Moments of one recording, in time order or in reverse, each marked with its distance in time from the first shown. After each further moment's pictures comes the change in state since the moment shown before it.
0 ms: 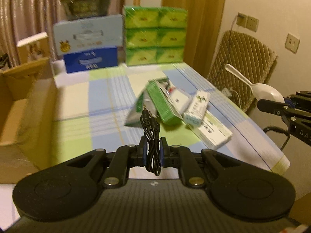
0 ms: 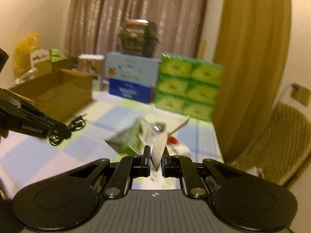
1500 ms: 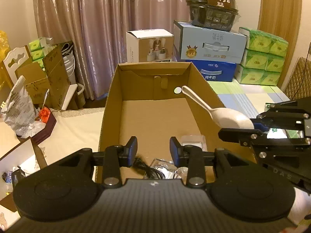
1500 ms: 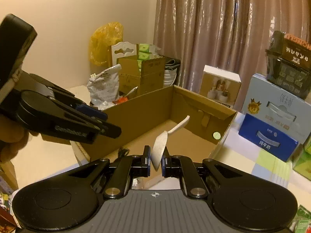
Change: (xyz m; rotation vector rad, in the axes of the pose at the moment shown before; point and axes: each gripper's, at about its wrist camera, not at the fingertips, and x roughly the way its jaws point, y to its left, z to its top) left arm -0.053 0.295 0.006 -0.143 -0.012 0.294; right arm 0.207 0.278 0.133 -0.172 0.023 0.493
